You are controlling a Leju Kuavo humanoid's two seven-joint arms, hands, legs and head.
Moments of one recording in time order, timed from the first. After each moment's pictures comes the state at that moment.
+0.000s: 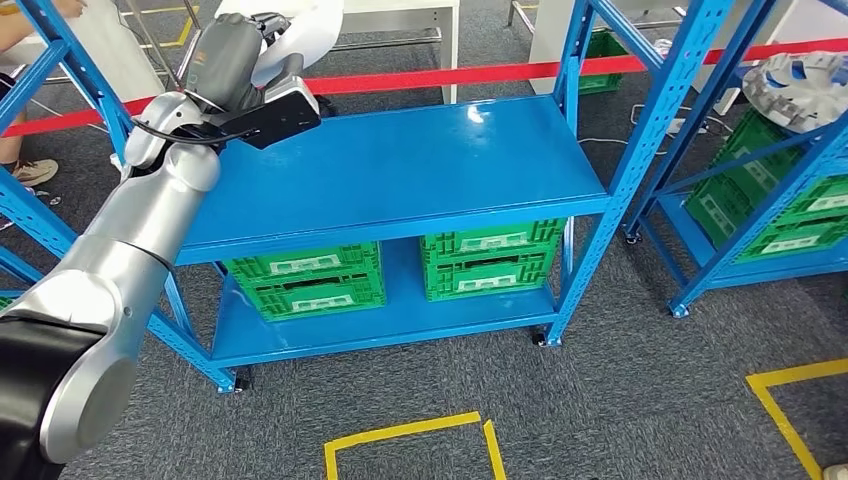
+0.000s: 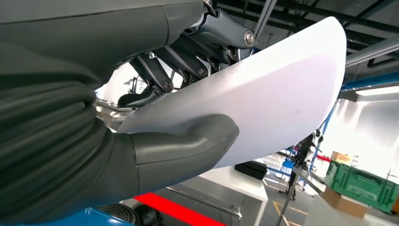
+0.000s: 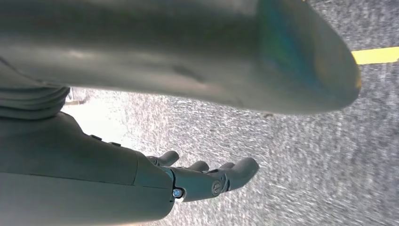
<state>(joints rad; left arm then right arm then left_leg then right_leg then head) -1.21 -0.06 -0.33 -0.46 -0.82 -0.03 -0.44 -0.07 0.08 -0.96 -0.20 1.26 0.15 -0.10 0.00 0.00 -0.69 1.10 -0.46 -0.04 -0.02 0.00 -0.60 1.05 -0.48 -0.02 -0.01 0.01</state>
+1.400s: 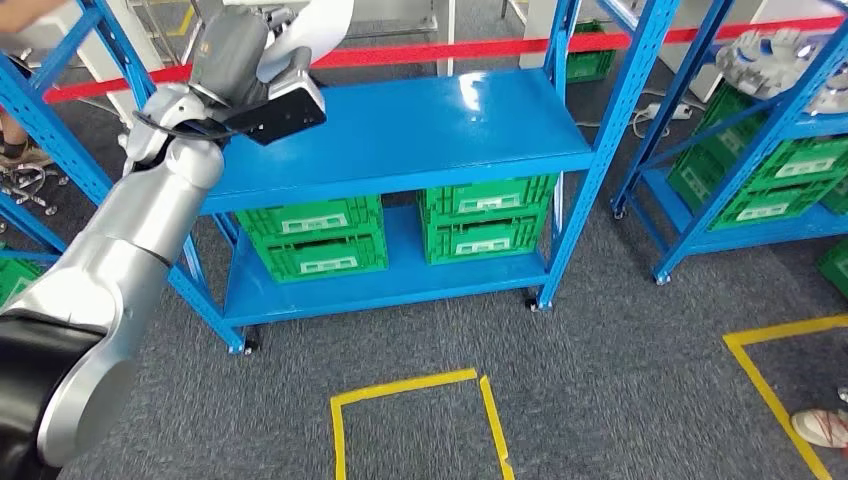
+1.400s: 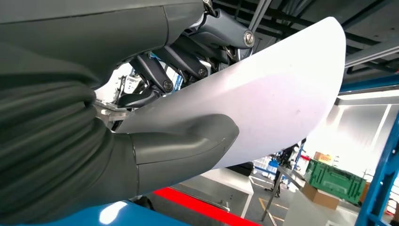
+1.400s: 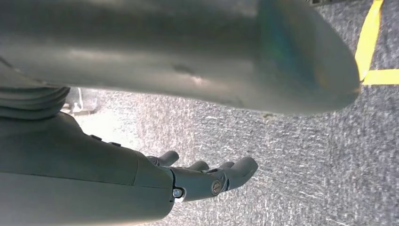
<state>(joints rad) -1.23 -0.08 -0.36 -0.48 -0.79 -0.04 -0.45 -0.07 0.09 -0.98 -0.20 1.26 0.16 -0.09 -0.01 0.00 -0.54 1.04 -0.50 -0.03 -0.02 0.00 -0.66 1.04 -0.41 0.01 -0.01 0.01</state>
